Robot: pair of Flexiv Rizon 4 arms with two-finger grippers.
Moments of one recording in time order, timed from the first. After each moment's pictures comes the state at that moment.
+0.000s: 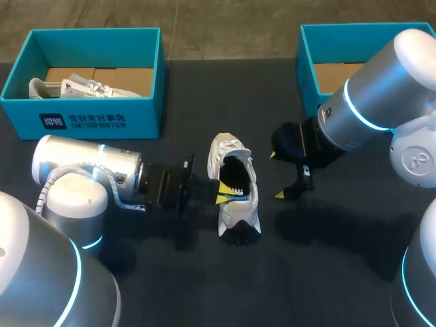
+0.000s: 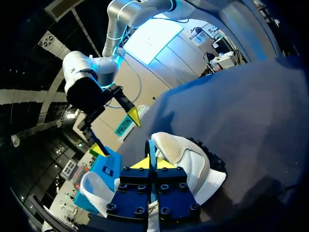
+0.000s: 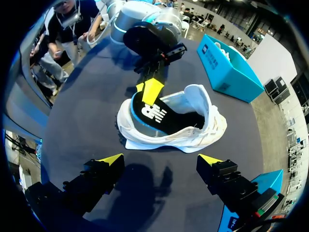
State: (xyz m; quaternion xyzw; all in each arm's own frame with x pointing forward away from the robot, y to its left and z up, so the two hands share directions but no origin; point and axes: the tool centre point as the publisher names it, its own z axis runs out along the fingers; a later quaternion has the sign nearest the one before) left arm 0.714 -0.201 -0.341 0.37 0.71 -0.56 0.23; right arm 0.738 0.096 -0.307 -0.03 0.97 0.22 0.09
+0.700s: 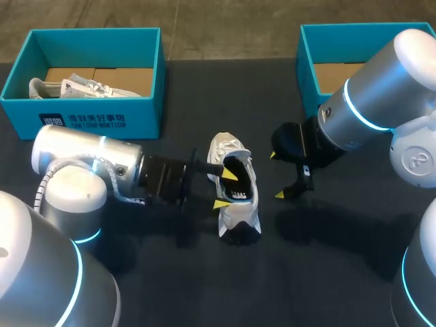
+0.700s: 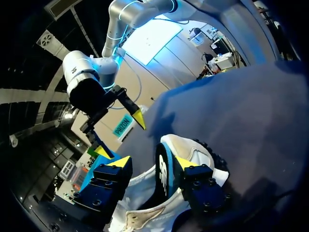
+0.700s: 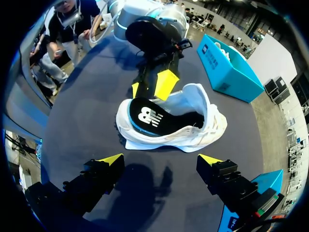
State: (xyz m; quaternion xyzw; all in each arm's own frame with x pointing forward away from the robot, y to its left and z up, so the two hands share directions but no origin) left arm 0.719 -0.200 -0.324 0.36 0.71 -0.56 0.23; right arm 0.738 0.096 -0.307 -0.03 0.97 0.22 0.09
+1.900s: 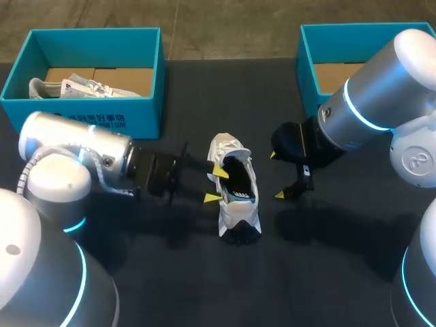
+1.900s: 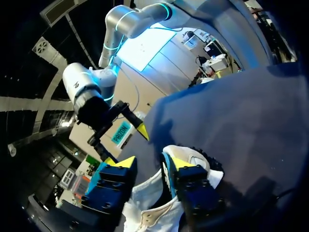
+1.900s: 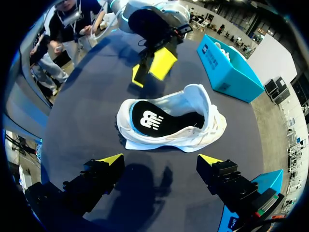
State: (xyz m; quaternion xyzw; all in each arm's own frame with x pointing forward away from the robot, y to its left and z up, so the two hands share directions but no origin) left arm 0.709 -0.182 -0.297 0.41 0.68 -0.57 0.21; right arm 0.738 0.096 -0.307 -0.03 0.97 0.22 0.09
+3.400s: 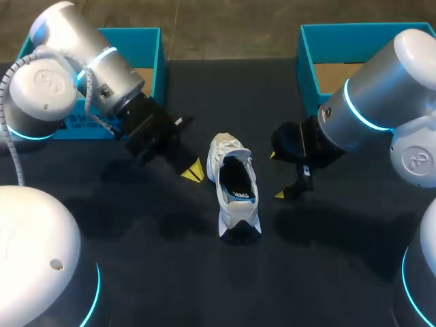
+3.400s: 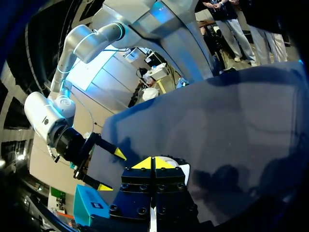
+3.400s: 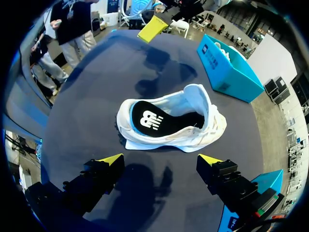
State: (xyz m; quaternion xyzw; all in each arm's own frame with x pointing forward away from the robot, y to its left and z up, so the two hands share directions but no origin) left arm 0.699 -0.141 -0.253 0.61 0.64 -0.45 0.06; right arm 0.738 0.096 -0.307 -0.03 0.97 0.22 0.09
